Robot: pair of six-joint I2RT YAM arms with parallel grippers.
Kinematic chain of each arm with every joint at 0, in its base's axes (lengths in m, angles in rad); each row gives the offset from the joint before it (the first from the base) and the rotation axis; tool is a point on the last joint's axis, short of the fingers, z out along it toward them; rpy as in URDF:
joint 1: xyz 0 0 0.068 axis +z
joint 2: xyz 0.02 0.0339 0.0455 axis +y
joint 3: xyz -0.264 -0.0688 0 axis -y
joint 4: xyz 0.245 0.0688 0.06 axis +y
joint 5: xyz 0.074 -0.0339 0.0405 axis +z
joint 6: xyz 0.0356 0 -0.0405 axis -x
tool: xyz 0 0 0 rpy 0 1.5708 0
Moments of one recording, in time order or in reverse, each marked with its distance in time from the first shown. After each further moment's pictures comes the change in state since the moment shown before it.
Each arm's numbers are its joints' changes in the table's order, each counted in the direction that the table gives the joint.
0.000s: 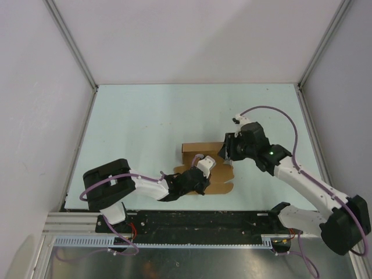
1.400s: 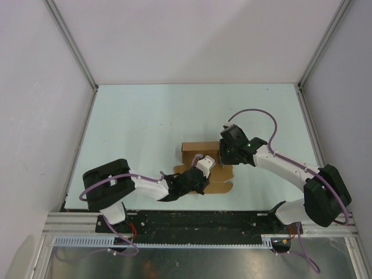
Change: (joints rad) left arm -0.002 -0.005 0.000 0.011 0.023 0.000; right arm 0.087 0.251 0.080 0.134 -0.220 -0.135
